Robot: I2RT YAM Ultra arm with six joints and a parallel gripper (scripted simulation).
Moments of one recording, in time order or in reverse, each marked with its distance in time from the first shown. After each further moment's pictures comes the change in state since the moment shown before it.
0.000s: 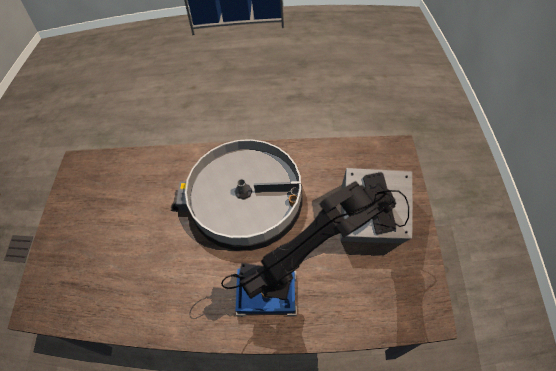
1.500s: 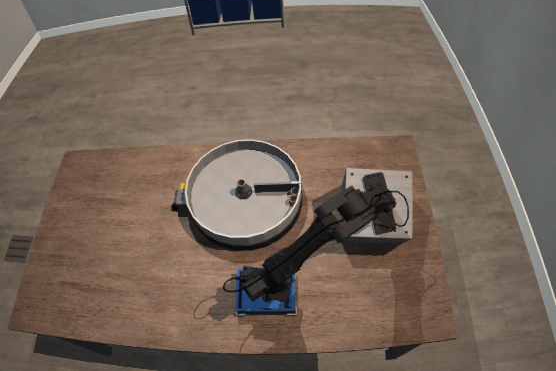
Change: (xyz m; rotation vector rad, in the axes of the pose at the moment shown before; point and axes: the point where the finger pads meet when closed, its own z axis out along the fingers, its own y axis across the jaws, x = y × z) arm 0.002 -0.002 0.026 0.004 0.004 0.001
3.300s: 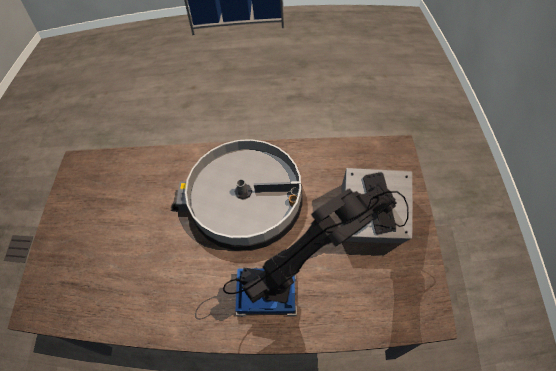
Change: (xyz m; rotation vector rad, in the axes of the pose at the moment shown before) arm -0.002 0.002 0.013 -0.007 -0.008 -0.001
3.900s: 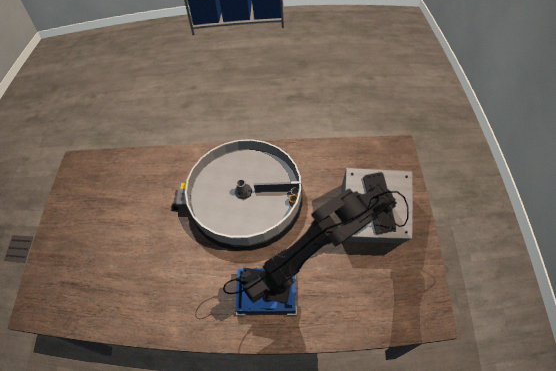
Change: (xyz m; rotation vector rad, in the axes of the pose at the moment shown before) arm 0.000 0.000 0.001 -0.003 -0.003 0.000
